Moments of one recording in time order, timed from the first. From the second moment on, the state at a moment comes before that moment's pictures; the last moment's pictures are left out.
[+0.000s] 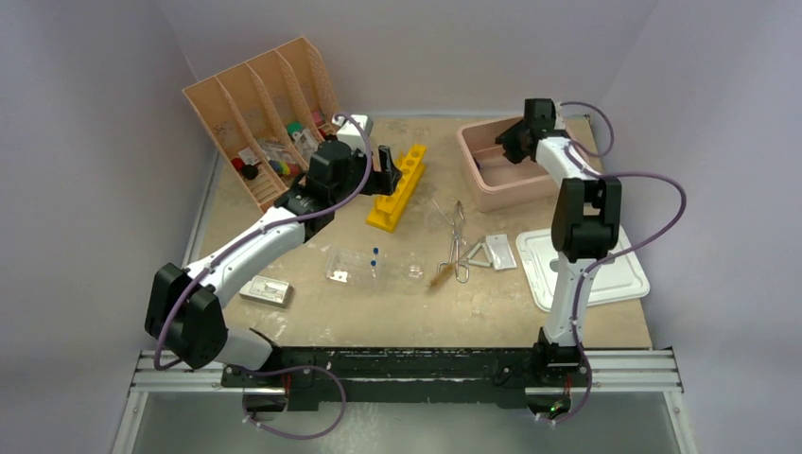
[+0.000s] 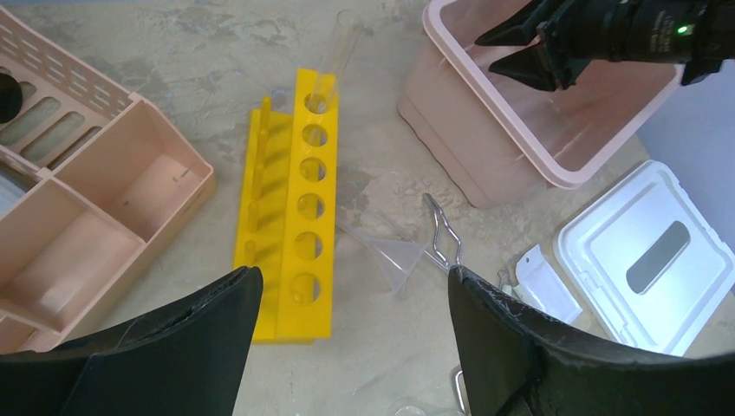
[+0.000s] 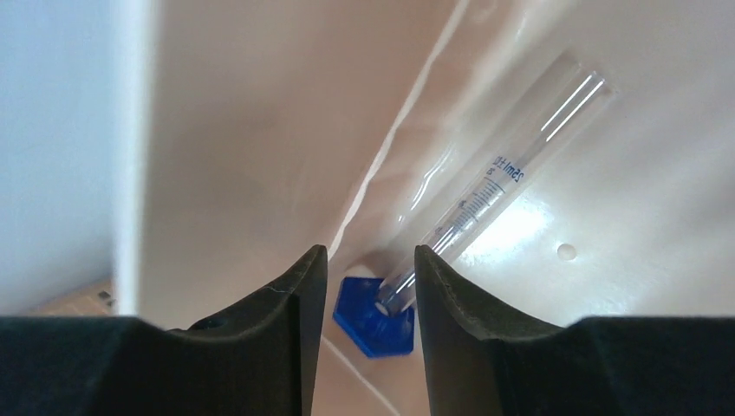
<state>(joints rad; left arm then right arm) -0.56 1.43 1.13 -0.02 -0.03 -0.35 0.02 2.17 1.74 -0.37 0.05 1.00</state>
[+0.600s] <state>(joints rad) -0.54 1.26 1.06 -0.09 -0.26 -0.36 0.20 1.55 1.49 -0.48 0.03 0.45</state>
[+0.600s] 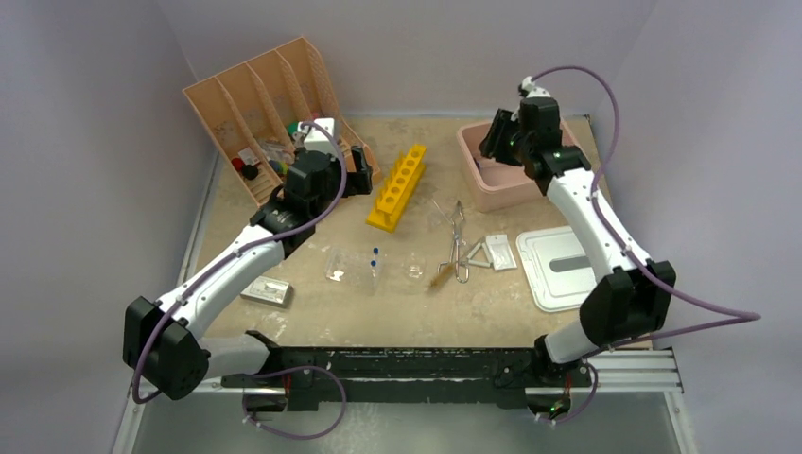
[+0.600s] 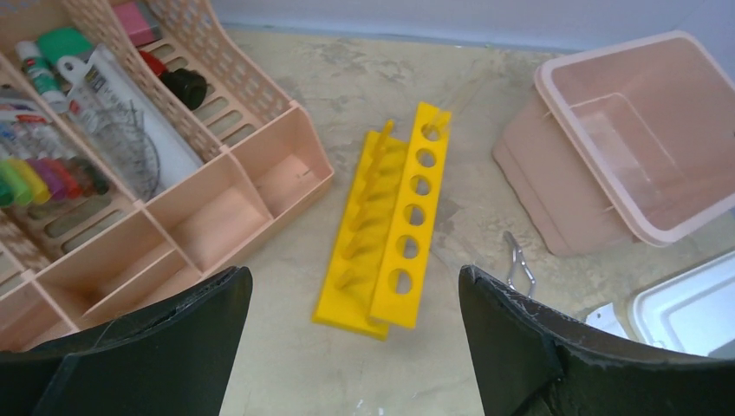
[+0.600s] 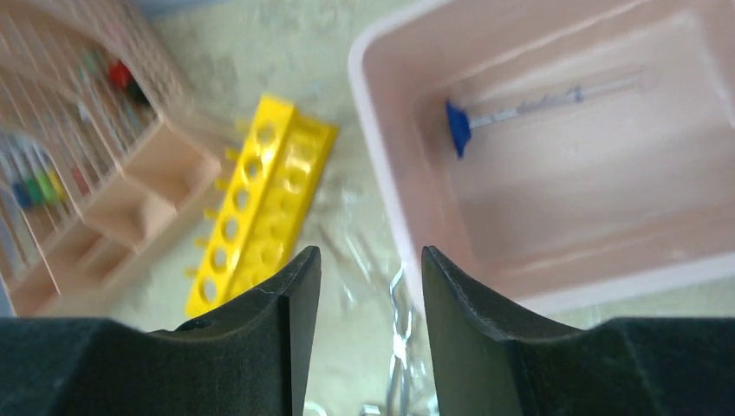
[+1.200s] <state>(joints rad) -0.54 1.27 1.04 -0.19 -0.36 -0.36 0.49 1.64 1.26 -0.58 0.12 0.33</state>
